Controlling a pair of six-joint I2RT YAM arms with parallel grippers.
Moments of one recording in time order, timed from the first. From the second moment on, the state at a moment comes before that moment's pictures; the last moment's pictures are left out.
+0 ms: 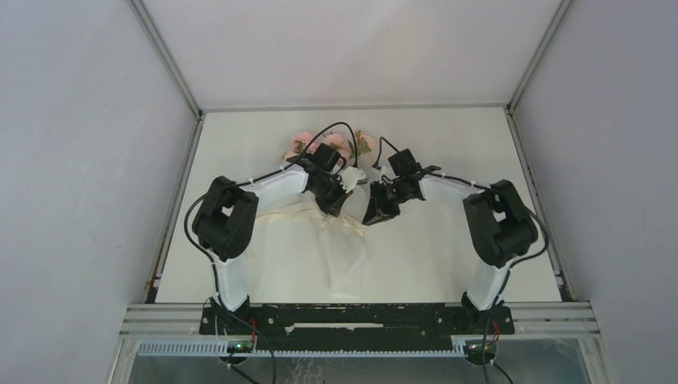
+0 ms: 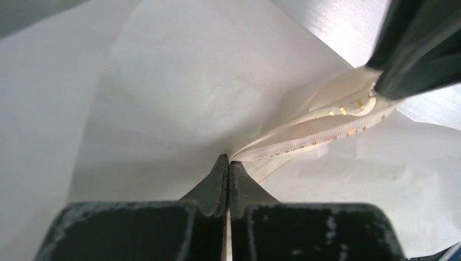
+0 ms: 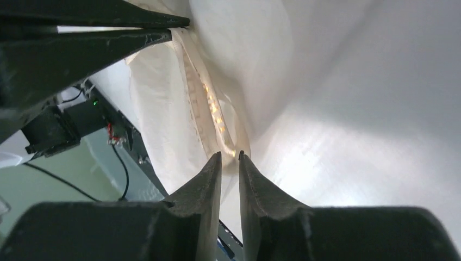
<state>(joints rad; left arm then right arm) -0.59 1.91 1.33 -0.62 0.37 0.42 0.47 1.84 1.10 -0.43 -0.71 0.41</state>
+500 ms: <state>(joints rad) -0.59 1.85 1.33 -0.64 0.45 0.42 0.64 1.40 0.68 0.00 -0.38 0.65</state>
